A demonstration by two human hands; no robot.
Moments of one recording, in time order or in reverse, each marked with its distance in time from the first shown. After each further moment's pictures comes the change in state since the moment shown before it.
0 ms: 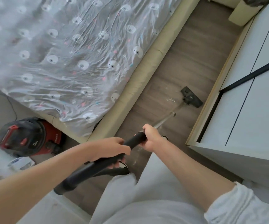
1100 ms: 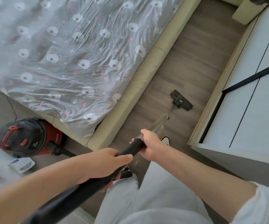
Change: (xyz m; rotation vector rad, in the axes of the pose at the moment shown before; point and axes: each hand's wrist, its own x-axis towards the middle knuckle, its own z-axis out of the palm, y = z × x) left_hand -0.076 0.013 0.005 -0.017 0.049 -0.144; right_hand -0.024 0.016 0.025 0.089 -0.005 0.046
